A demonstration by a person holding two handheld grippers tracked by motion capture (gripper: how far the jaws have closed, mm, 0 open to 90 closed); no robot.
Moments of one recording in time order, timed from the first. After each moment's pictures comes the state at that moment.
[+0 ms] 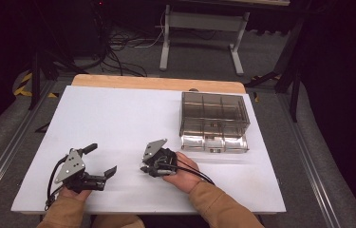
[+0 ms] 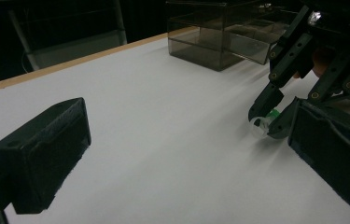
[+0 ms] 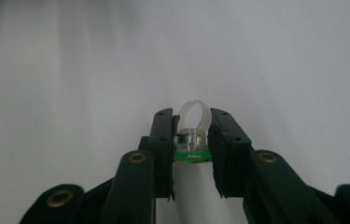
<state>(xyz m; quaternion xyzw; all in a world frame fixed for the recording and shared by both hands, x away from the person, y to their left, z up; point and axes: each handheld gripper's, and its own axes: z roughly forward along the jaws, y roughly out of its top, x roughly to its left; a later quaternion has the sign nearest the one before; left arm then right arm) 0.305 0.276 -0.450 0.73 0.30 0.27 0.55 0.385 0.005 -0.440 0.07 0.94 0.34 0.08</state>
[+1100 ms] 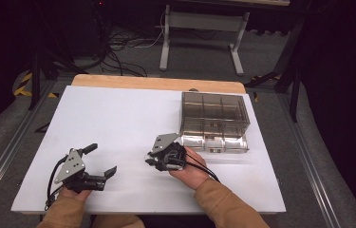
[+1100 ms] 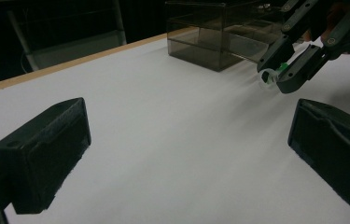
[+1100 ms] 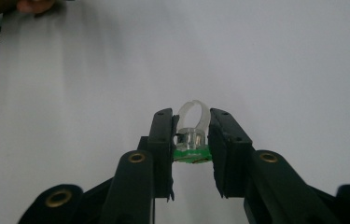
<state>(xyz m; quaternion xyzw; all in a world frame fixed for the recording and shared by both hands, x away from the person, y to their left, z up) 0.305 0.276 -0.450 0.73 0.30 0.27 0.55 0.385 -0.018 -0.408 0.08 0.92 0.38 0.10</state>
